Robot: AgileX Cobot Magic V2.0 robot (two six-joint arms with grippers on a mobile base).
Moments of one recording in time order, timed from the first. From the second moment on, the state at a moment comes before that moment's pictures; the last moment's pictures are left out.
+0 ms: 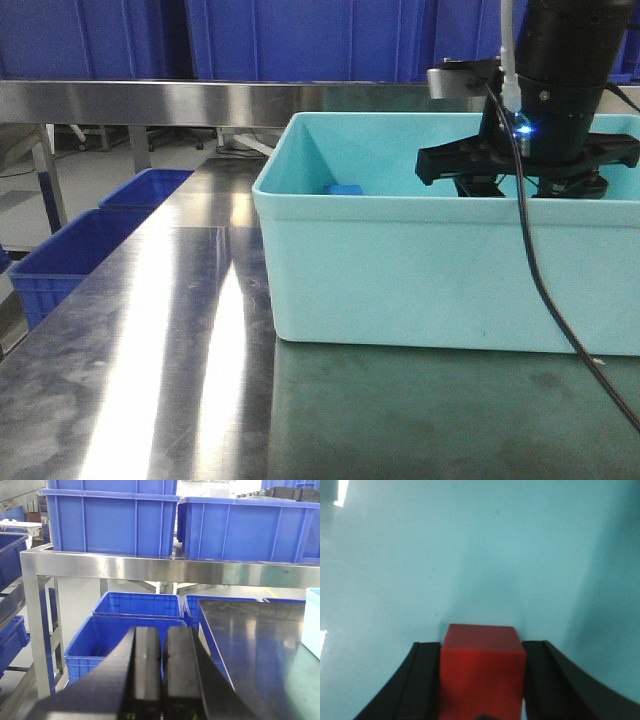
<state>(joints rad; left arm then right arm) -0.09 -0.01 0.01 -0.24 0.01 0.17 0.36 1.80 -1.29 -0.04 0.86 0.23</state>
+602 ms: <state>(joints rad) -0.09 -0.01 0.01 -0.24 0.01 0.17 0.36 1.53 -1.29 -0.11 0.85 0.23</state>
